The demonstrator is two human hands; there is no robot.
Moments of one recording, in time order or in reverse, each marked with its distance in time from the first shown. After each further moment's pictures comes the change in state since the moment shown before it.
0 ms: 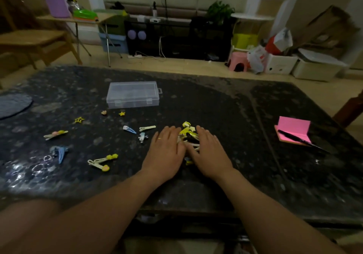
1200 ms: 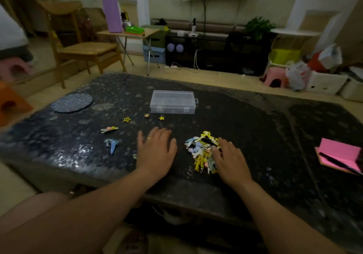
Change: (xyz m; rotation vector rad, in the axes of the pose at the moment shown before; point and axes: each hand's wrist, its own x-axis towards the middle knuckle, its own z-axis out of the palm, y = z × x) left_hand -0.050 -0.071 -0.071 0.145 0.227 -0.311; right_hand 0.002 -0.032 0.013 0.058 -0.024 0.047
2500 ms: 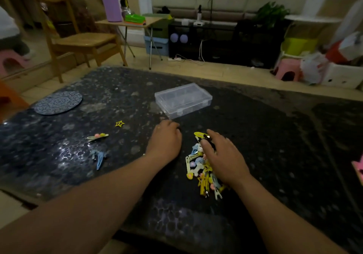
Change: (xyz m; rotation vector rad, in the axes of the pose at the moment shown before) left_hand 0.115 -0.014 0.073 -0.155 -0.091 -0.017; right_hand 0.064 -0.035 0.008 0.105 -0.029 -0.151
